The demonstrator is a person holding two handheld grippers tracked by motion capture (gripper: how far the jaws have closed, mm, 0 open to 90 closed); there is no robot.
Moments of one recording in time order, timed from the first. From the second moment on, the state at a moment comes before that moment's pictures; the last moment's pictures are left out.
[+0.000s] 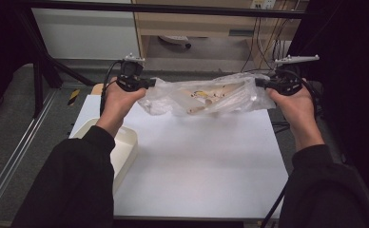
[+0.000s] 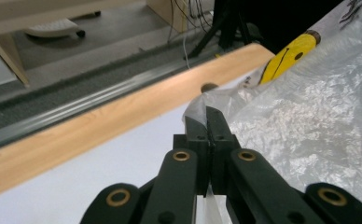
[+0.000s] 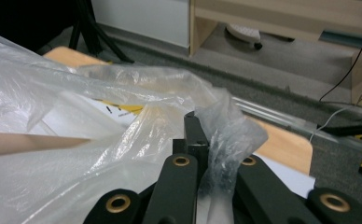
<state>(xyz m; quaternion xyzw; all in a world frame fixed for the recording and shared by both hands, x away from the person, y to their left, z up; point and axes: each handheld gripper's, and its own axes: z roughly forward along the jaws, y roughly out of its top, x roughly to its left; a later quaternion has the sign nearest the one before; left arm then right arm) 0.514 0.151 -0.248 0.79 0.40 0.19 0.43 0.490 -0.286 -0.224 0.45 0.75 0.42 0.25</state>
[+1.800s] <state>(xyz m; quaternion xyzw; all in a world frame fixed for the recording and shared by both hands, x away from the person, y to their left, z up) 0.356 0.118 -0.438 0.85 0.38 0.07 0.36 0.344 -0.309 -0.444 0.52 0.78 0.32 0.12</state>
